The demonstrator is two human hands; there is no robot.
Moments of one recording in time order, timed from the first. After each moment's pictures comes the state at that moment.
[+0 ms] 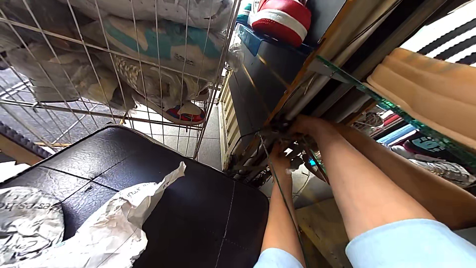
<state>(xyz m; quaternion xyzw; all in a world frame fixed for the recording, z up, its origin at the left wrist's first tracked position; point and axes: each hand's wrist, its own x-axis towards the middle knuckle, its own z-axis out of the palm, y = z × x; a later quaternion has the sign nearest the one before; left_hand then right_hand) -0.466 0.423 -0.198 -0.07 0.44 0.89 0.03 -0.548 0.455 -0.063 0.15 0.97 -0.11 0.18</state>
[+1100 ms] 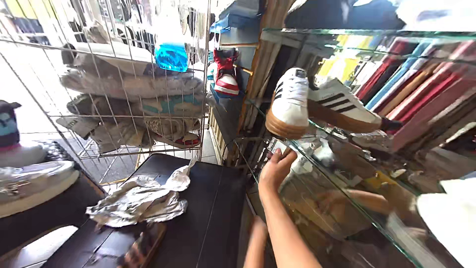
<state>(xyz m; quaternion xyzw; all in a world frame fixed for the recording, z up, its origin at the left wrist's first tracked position) -0.186 0.318 -0.210 0.00 0.74 0.62 0.24 -0.292 0.356 -0.091 0.23 0.71 -0.47 -0.47</state>
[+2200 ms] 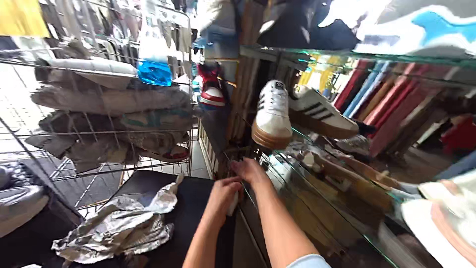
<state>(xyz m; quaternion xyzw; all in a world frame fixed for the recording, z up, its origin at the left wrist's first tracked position) -0.278 0.239 -0.085 0.08 0.64 0.75 0.16 -0.359 0.377 -0.085 0.24 0.48 -0.85 -0.04</state>
